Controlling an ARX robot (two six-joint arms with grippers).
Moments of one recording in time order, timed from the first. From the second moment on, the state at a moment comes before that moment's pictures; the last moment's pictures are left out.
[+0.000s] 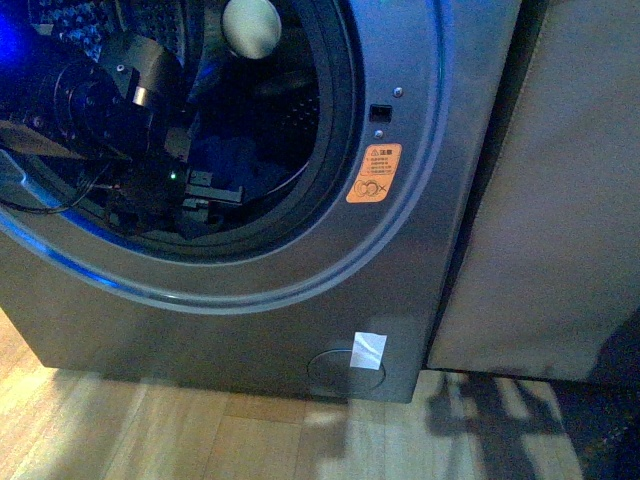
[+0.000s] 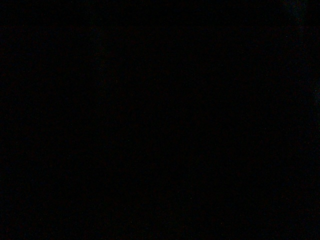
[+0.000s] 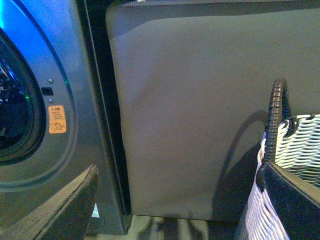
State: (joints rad) left arm -0.12 2.38 1.56 0.08 -0.18 0.04; right arm 0.00 0.00 0.01 0.00 0.00 0.00
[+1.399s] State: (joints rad) left arm -0.36 1.26 1.36 0.11 0.35 0.11; right arm 0.00 0.00 0.01 0.00 0.00 0.00
